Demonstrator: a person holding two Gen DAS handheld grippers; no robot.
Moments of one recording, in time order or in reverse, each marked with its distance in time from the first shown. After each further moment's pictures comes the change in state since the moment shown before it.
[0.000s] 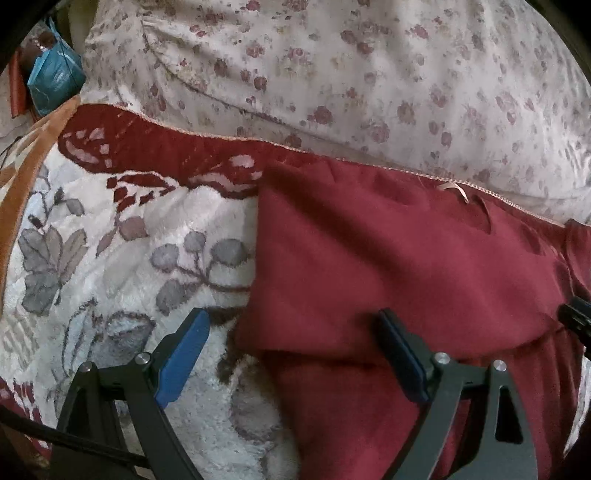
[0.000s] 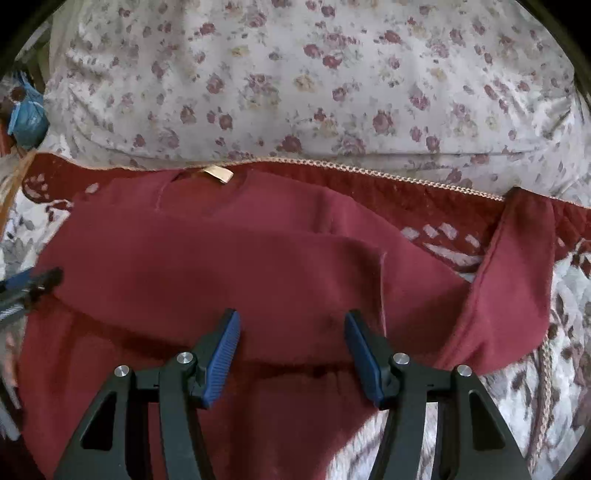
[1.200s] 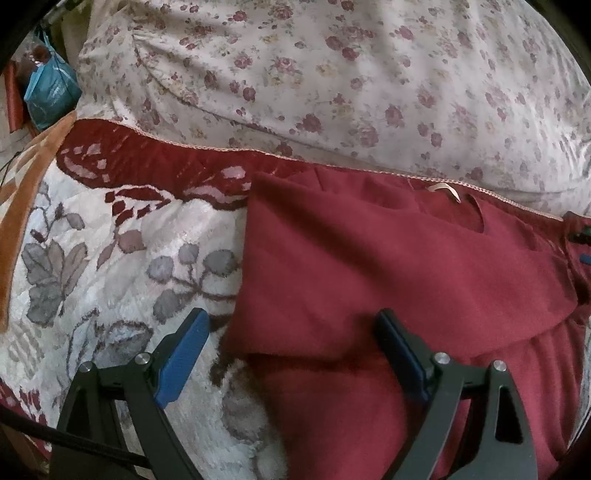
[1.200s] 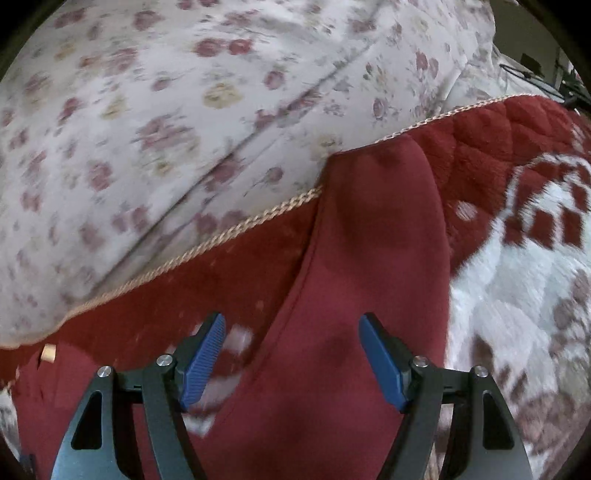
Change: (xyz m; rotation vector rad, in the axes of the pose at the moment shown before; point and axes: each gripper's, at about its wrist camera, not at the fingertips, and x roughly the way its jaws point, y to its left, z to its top) left arm -0.004 -0.010 0.004 0.034 -0.015 0.004; right arm 0.056 -0.243 0.057 0.521 0.000 -0.193
